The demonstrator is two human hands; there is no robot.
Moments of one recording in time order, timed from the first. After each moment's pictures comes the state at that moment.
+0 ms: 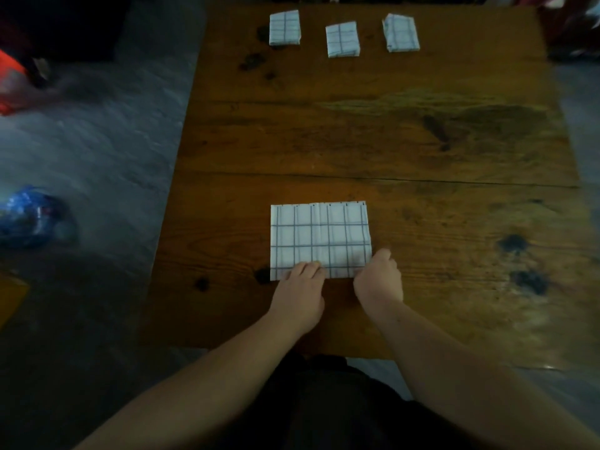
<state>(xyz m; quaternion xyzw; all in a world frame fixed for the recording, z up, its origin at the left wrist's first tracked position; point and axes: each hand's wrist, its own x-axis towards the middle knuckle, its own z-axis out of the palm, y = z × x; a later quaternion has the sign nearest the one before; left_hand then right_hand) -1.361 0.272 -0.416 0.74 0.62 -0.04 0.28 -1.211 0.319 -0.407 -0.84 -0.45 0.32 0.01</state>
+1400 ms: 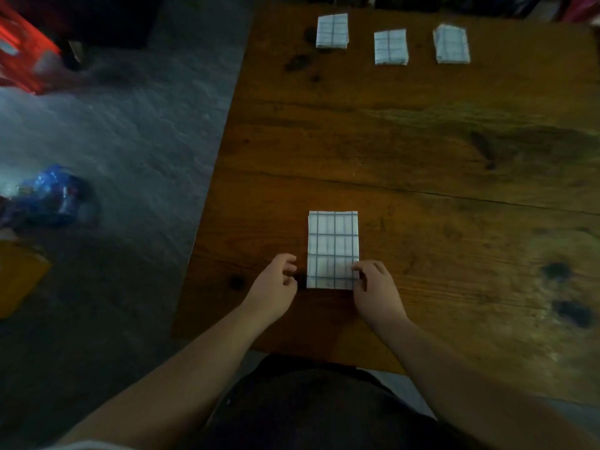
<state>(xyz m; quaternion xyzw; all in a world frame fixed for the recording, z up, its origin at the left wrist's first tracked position) -1.476 0.275 -0.398 0.45 0.74 0.12 0.48 -1.260 0.304 -0.402 -0.66 -0.61 0.43 0.06</state>
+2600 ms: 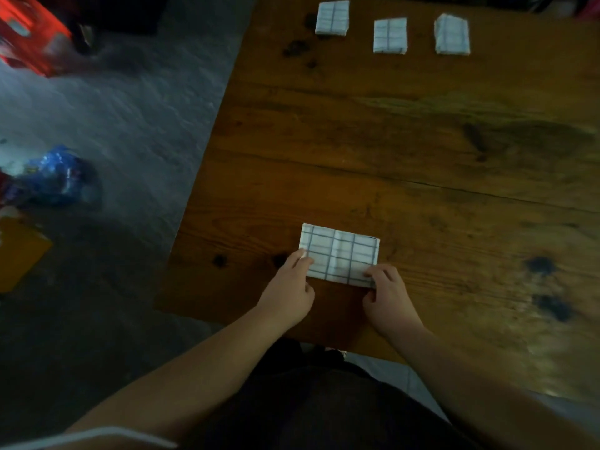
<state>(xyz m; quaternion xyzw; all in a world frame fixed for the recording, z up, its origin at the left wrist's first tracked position) -1.401 0.249 -0.403 0.57 0.70 0.06 0.41 -1.182 0.279 -0.408 -0.62 -0.67 0.41 0.01</state>
